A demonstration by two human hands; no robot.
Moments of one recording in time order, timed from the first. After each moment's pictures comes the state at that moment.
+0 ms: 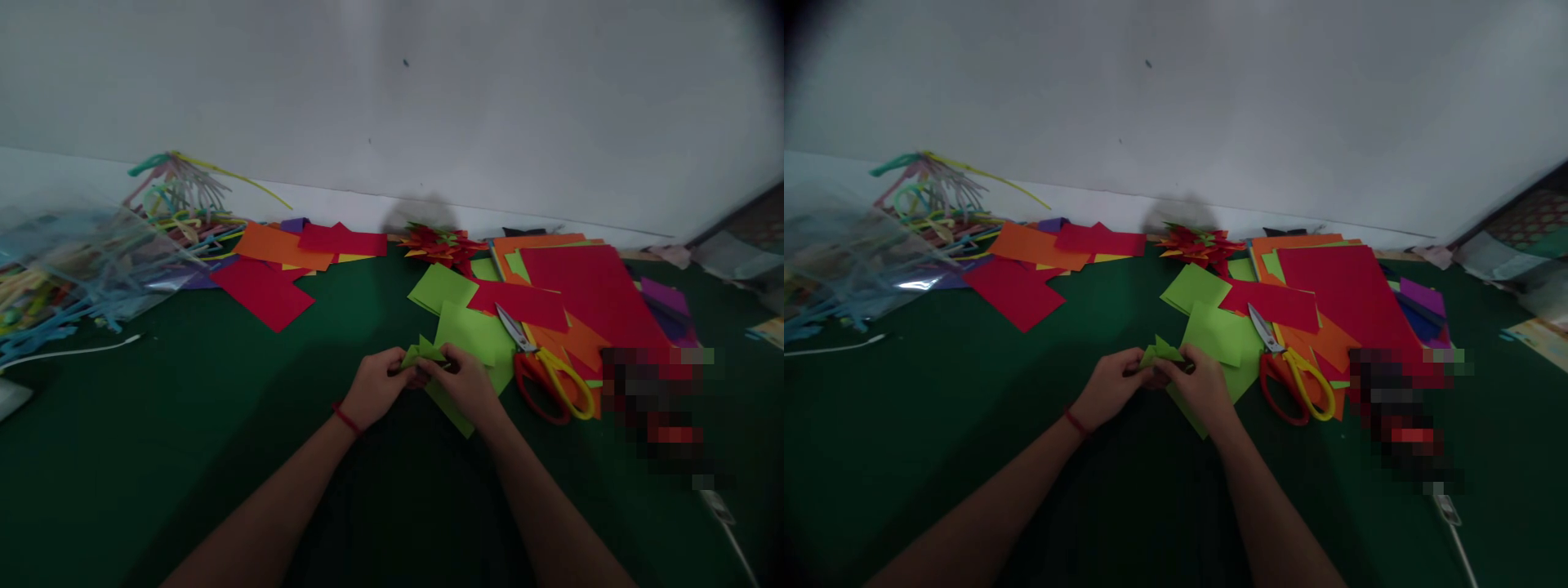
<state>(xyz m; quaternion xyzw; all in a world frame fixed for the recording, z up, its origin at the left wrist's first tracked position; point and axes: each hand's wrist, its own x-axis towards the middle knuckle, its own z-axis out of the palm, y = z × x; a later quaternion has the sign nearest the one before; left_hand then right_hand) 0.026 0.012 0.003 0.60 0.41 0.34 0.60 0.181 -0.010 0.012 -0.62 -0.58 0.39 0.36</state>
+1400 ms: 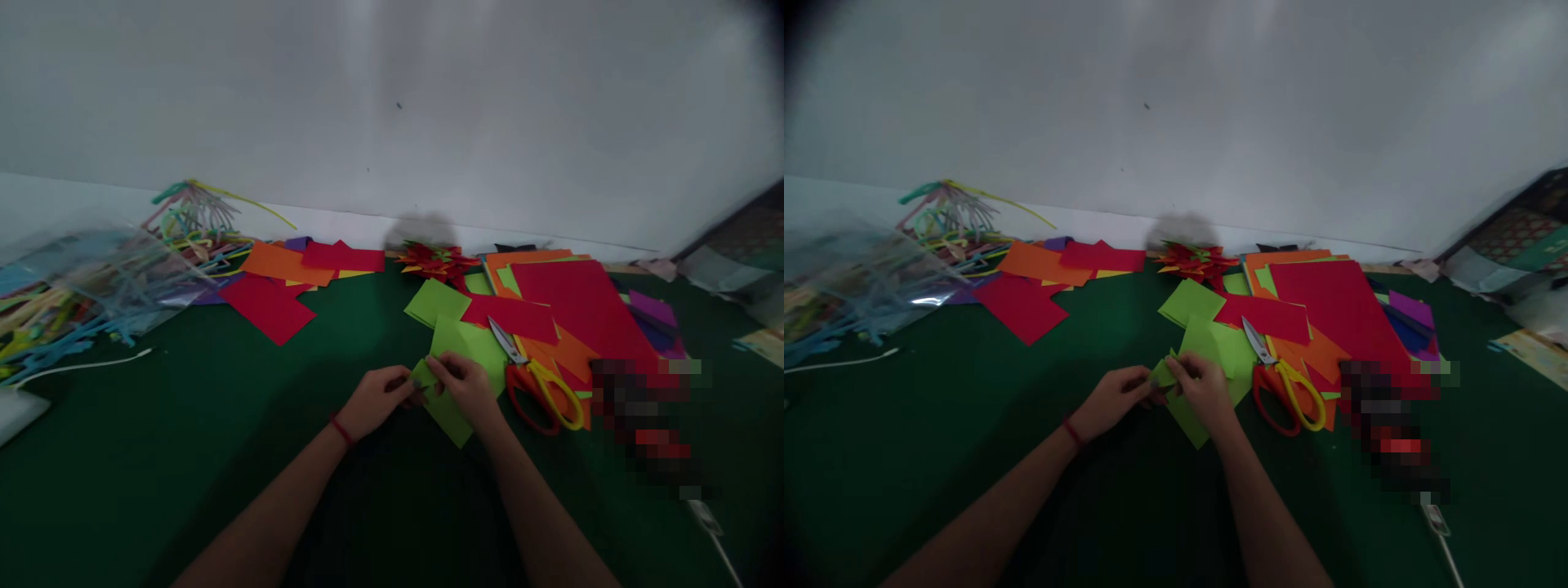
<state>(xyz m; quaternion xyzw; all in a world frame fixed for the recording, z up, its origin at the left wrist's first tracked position) 0.026 0.010 0.003 0.62 0.38 0.28 0.62 0.192 -0.004 0.012 -0.57 -0.55 0.44 0.43</state>
